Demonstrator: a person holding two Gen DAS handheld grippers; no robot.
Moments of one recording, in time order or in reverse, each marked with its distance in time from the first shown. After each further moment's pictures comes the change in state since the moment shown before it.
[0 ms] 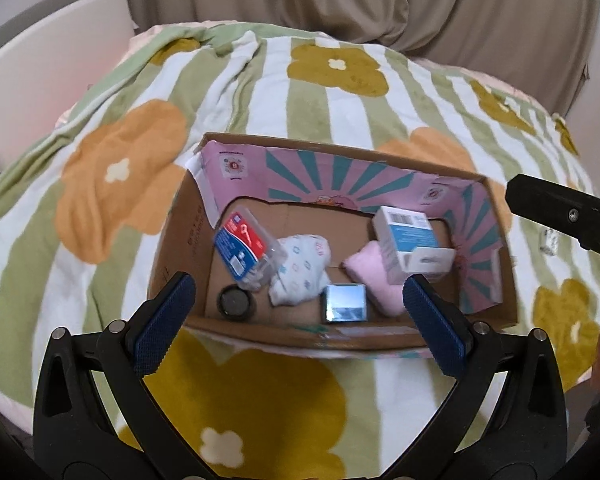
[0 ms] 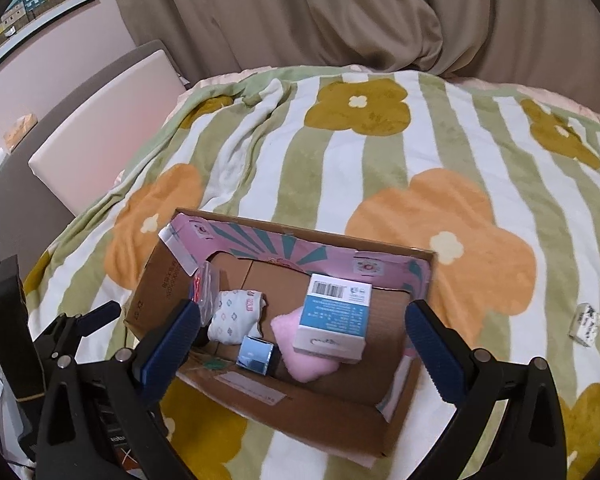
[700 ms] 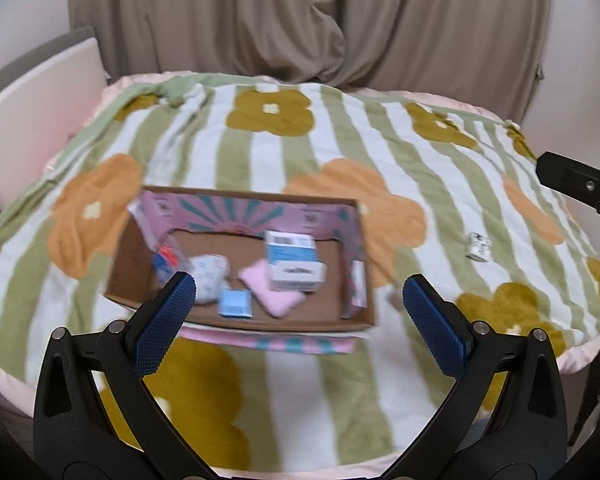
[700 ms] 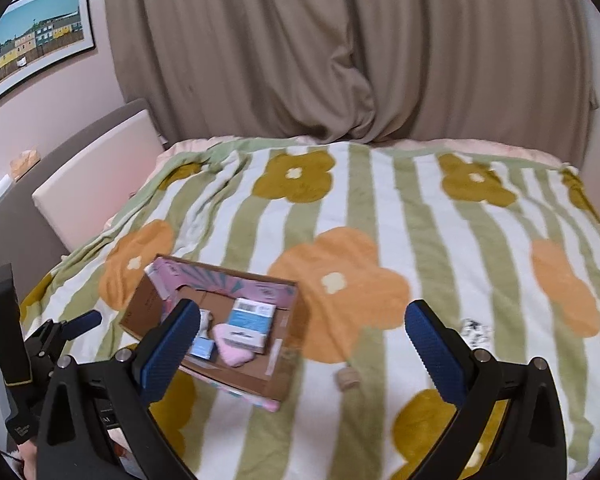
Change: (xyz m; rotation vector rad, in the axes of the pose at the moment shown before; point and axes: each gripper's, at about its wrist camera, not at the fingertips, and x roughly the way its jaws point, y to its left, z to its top) left arm -0.092 -0.127 -0.012 0.069 -0.117 -0.078; right arm -0.163 -0.078 -0.020 0.015 -0.201 -0.143
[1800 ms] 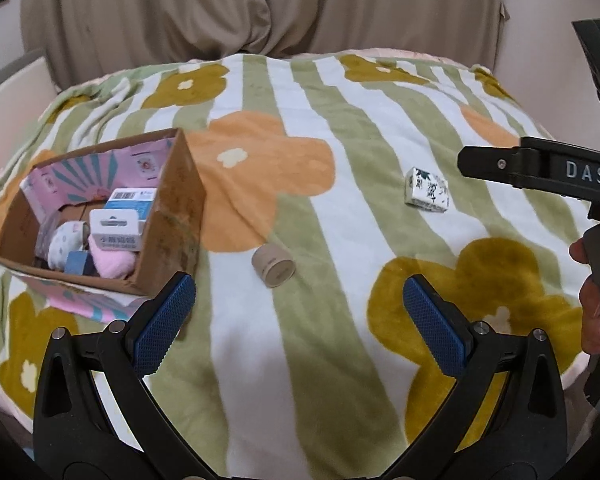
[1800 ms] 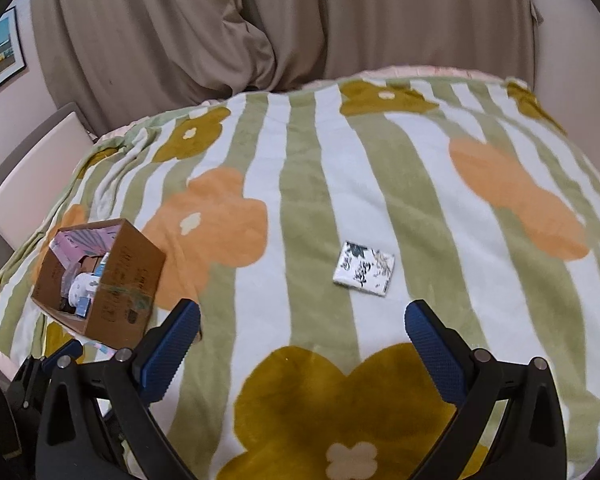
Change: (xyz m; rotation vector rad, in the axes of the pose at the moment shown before) left arm 0.111 -0.191 -0.090 0.126 0.004 0.012; right arm 0.071 -0.196 -0.100 0.159 0.116 -0.057
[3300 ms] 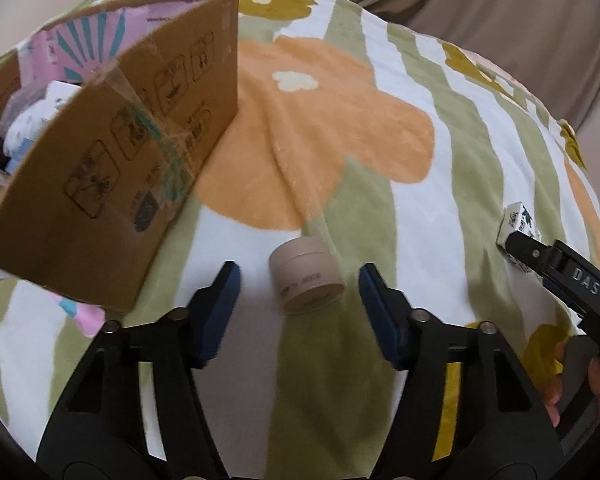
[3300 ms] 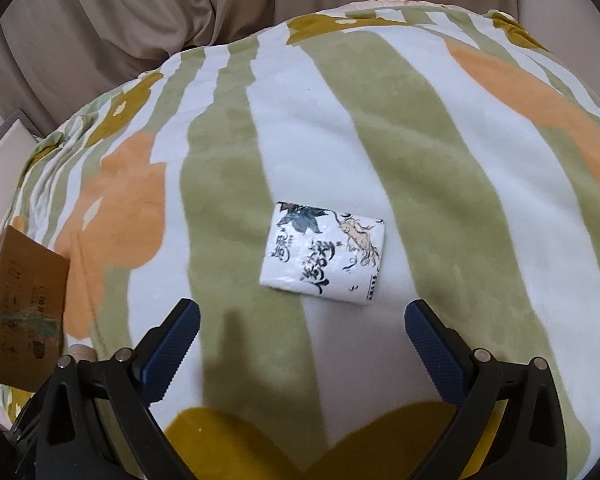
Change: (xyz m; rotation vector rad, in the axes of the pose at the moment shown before) left arm 0.122 0.036 -0.008 -0.393 0.131 0.066; right arm 0.125 -0.049 -0.004 0.108 0.099 -0.090
